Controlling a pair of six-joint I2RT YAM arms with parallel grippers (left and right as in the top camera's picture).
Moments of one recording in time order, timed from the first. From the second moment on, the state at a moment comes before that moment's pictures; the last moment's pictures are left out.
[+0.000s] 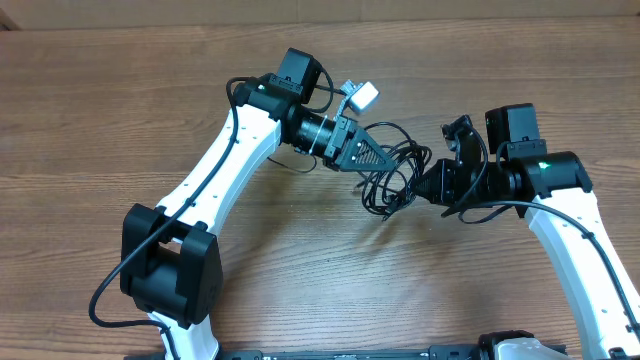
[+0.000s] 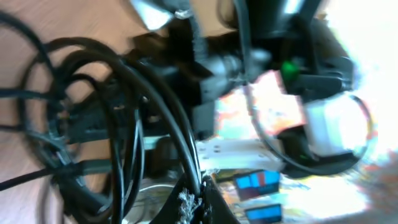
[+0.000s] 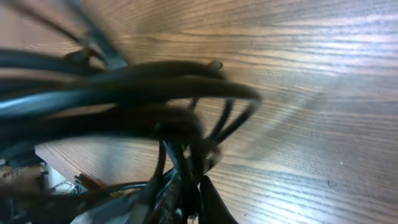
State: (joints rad) left arm -0.43 1.92 1.65 -1.03 1.41 -0.03; right arm 0.11 1.36 1.12 -0.98 -0.59 0.20
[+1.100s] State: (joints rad) left arm -0.45 1.92 1.65 -1.15 -0.06 -0.27; right arm 0.11 1.36 1.12 -1.19 -0.34 0.30
